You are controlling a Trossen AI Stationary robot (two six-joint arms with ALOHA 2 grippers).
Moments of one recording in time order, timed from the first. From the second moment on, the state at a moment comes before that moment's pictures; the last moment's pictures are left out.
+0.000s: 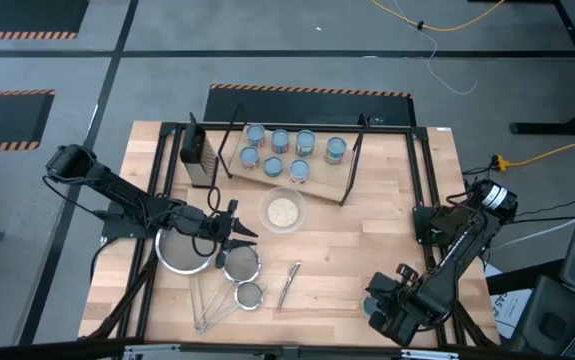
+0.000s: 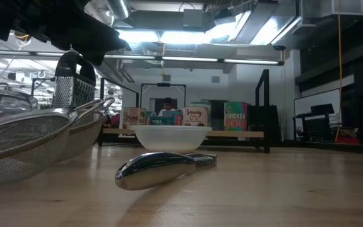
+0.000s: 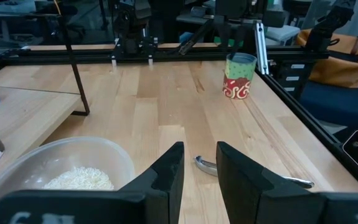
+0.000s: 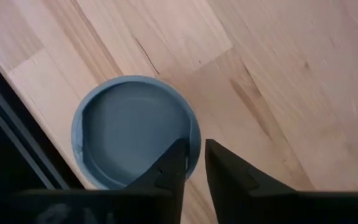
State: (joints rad) left arm -0.34 1.16 0.37 0.59 -0.22 -0.09; right arm 0.95 1.70 1.22 -1.03 0.18 1.53
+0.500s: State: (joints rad) left arm -0.34 1.16 0.37 0.59 -0.22 -0.09; right arm 0.79 1.70 1.22 -1.03 0.21 0.99
